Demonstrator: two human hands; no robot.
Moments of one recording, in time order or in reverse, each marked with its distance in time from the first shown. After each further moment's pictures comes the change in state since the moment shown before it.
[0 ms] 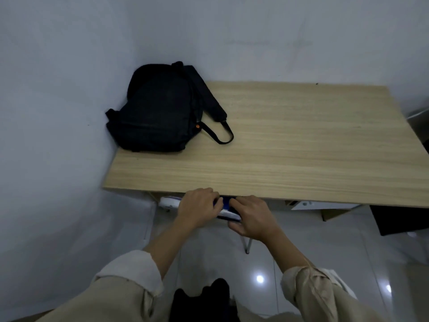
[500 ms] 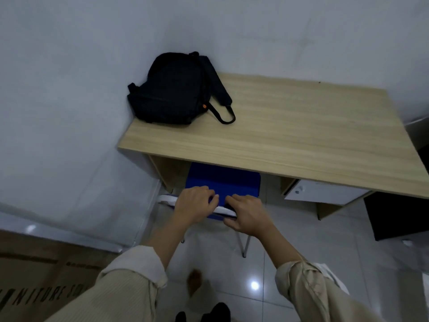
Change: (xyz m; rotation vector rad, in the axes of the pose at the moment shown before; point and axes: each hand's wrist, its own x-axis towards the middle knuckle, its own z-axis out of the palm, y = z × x) left_hand -0.119 0.077 0.019 0.012 0.023 -0.130; right_hand -0.114 -0.033 -0.009 -0.027 -0.136 -0.072
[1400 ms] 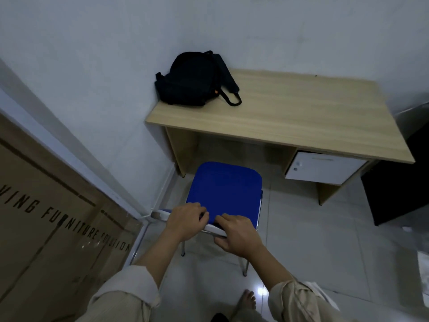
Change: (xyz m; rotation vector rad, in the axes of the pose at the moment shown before) left_hand -0.247 0.056 0.014 -0.051 -0.084 -0.091; right_hand -0.202 -0.143 0.044 0.055 -0.005 -0.084
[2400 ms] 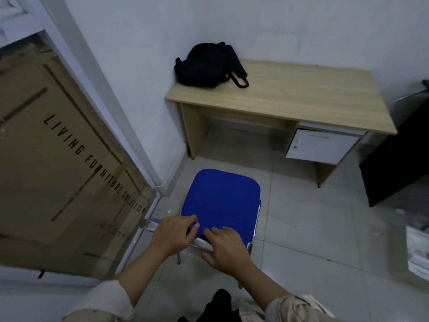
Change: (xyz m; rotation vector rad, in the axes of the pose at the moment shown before) left_hand -0.251 0.030 0.046 0.006 0.162 0.050; right_hand -0.187 -0.159 0.044 0.011 -0.009 -0.049
